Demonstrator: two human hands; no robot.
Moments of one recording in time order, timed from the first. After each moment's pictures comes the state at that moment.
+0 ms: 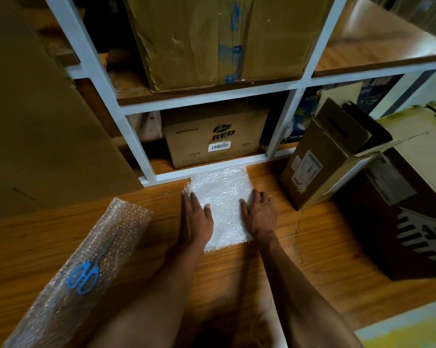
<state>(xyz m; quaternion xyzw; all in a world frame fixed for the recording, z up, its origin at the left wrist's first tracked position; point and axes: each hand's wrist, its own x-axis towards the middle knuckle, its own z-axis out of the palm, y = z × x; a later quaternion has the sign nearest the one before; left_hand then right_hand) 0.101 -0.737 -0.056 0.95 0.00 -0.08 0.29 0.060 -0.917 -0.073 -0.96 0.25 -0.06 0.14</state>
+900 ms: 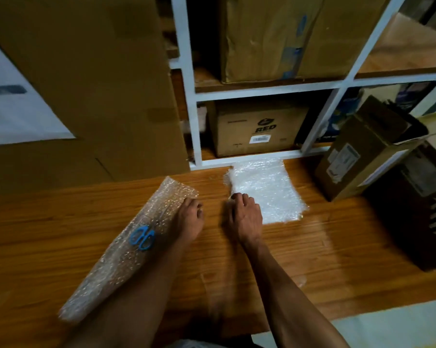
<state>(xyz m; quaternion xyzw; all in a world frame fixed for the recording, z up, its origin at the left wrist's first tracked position) 0.068 -0.566 -0.018 0.96 -0.05 -0.05 0.26 0.017 -0.737 -0.019 -0.96 0.10 -0.13 0.21</state>
